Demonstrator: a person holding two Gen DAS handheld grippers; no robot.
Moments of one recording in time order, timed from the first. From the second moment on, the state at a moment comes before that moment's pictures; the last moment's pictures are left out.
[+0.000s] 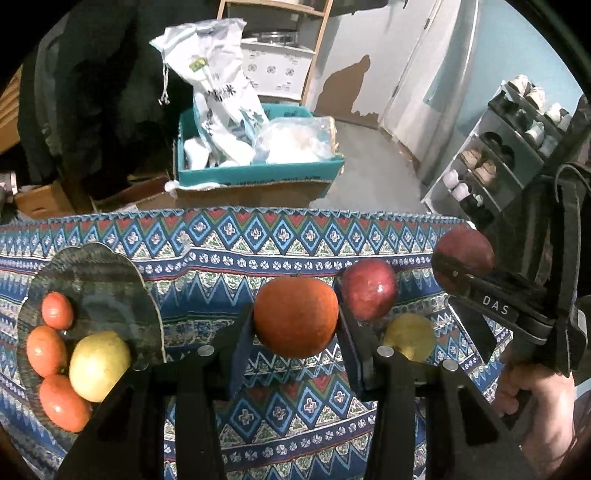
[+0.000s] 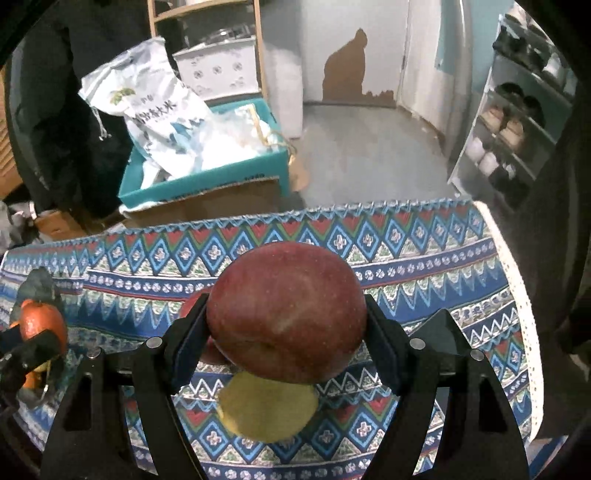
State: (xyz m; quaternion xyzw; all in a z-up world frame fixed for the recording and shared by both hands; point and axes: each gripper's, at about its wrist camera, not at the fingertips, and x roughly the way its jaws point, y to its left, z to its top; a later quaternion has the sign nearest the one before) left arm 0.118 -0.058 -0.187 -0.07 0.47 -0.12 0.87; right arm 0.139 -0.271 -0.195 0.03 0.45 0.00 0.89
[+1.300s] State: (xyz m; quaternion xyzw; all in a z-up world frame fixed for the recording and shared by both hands) left arm 0.069 -0.003 -0.106 -0.09 0.39 -0.10 0.91; right arm 0.078 -0.180 -0.083 -0.02 0.34 0.10 0.93
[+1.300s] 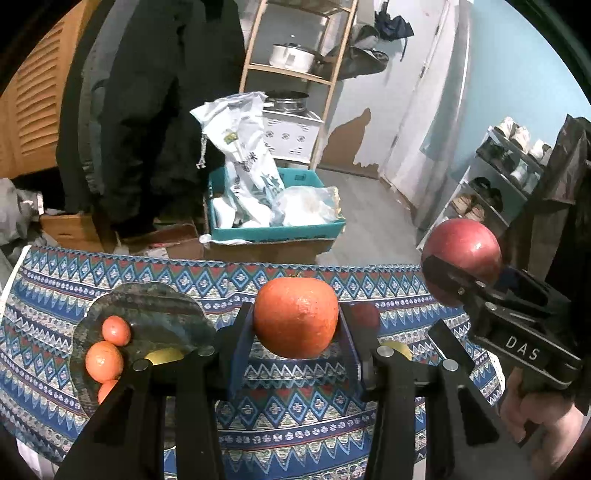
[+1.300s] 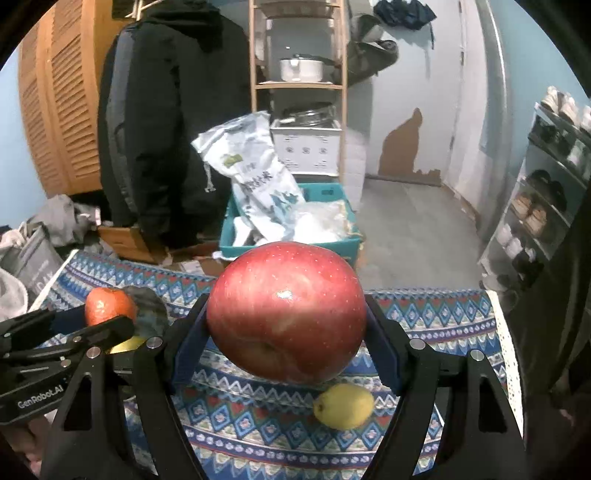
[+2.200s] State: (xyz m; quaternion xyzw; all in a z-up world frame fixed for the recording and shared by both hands) left arm 0.086 0.123 -0.160 -0.13 0.42 0.01 0.90; right arm 0.127 -0.059 -0.133 -0.01 0.40 0.22 0.89
